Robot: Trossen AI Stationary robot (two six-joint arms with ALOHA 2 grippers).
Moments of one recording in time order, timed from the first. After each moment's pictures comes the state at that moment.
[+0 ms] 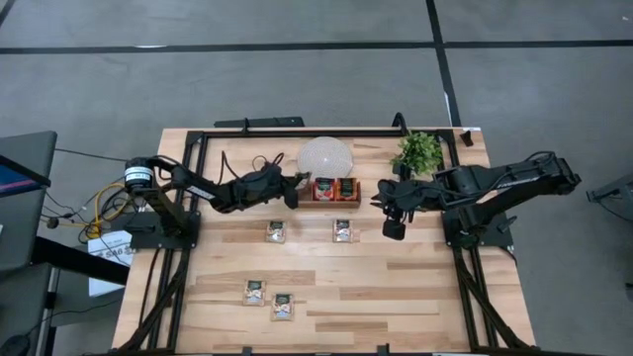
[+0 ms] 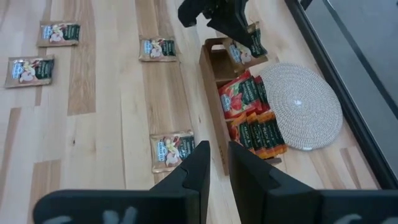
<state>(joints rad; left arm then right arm) 0.23 1.67 0.47 0.94 -0.31 -0.54 0.20 1.17 1.16 -0.83 0.34 0.16</state>
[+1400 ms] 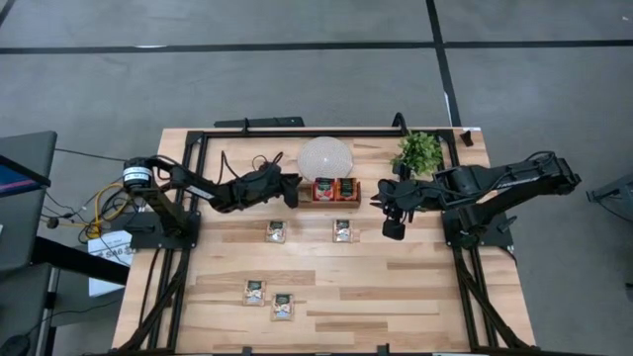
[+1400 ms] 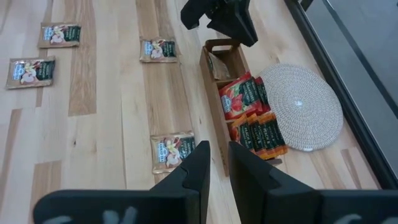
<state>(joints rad) 0.23 1.66 0.47 0.92 -0.34 -0.50 0.20 1.17 1.16 -0.83 0.34 0.16</state>
